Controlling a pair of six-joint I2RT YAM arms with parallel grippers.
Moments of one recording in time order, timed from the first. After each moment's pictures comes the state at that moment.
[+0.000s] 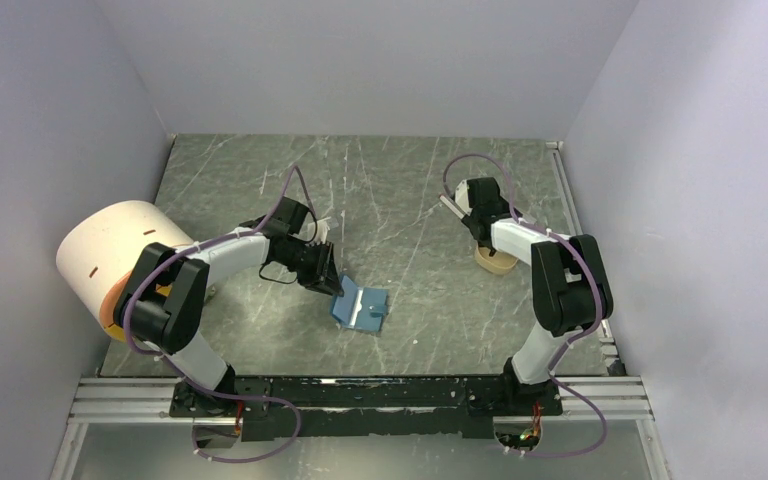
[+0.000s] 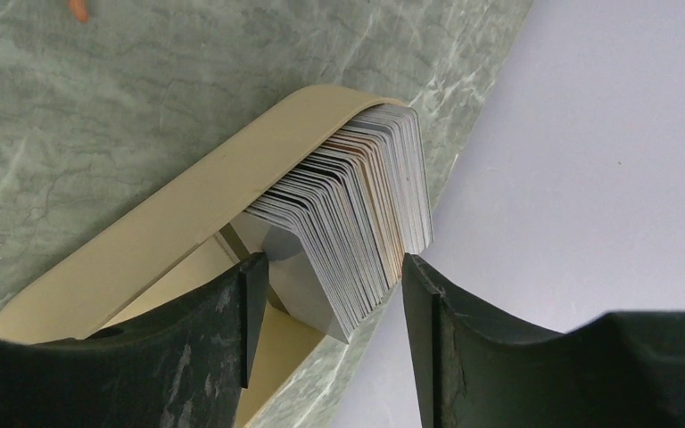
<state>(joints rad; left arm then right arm) -0.43 1.63 0.89 -0.42 0.70 -0.35 0.20 1.72 0.94 -0.07 0.54 -0.78</state>
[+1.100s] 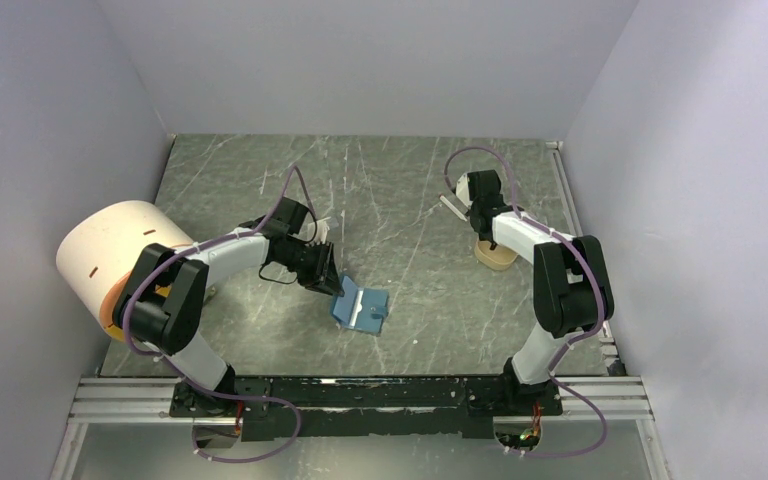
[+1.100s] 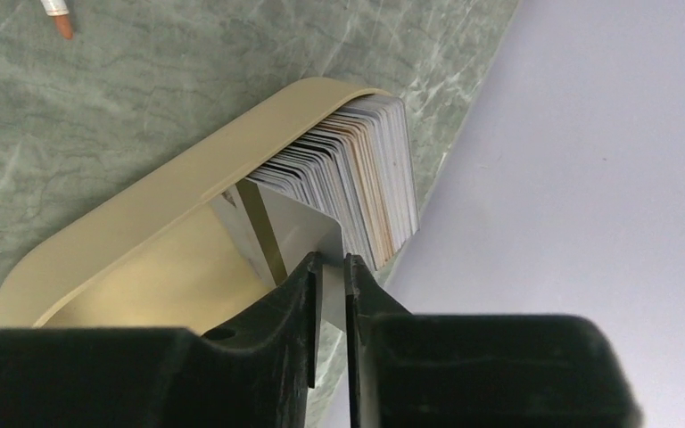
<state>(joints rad) -0.43 1.63 0.89 -0.41 0.71 -0.35 0.20 1.72 1.01 -0.16 0.54 -0.76</state>
